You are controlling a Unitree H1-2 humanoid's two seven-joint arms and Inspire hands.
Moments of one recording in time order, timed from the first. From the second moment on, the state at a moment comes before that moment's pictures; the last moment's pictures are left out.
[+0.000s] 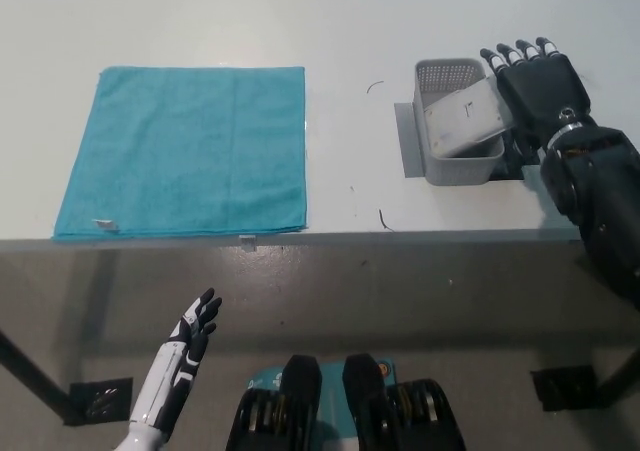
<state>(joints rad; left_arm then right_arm) -0.01 0.13 -0.05 0.21 0.12 -0.39 -0.03 -0.94 -0.35 0.48 0.75 -1.12 0.13 0.09</state>
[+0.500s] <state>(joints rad) -0.01 0.13 -0.05 0.22 0.12 -0.38 -0.03 -0.99 -0.31 0.51 1.07 -1.11 0.07 -0.24</state>
